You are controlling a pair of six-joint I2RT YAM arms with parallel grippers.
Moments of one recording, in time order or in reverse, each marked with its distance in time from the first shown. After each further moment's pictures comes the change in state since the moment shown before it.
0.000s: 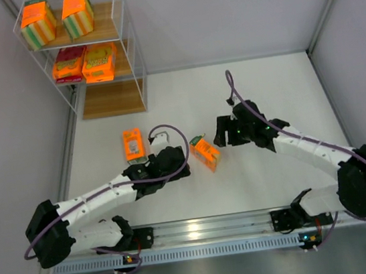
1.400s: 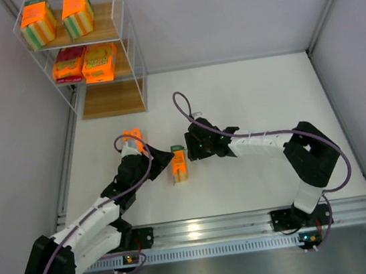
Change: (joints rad) left arm 0.421 -0.235 -0.439 0.605 0.384 -0.178; right arm 0.298 0.434 0.162 0.116 0.172 0.117
